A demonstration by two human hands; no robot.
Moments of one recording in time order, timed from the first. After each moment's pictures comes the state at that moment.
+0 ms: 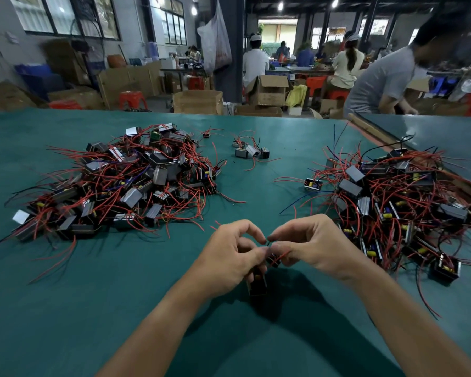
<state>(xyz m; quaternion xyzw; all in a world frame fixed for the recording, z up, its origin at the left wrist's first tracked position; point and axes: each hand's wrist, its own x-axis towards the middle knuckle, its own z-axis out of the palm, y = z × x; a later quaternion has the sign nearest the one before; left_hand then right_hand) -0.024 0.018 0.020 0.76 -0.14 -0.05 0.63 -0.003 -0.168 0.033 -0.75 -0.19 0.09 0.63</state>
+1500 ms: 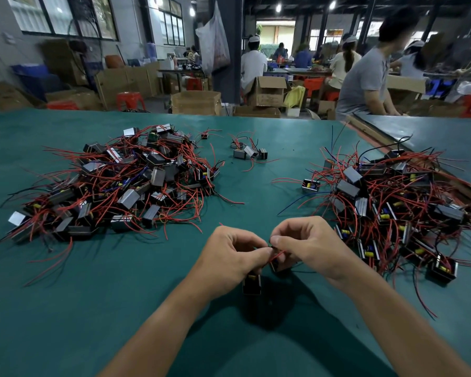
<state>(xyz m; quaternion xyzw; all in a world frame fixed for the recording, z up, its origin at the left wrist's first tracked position) -0.020 0.017 0.012 0.76 -0.16 -0.02 0.63 -0.004 -0.161 0.032 -0.74 -0.14 0.09 0.65</state>
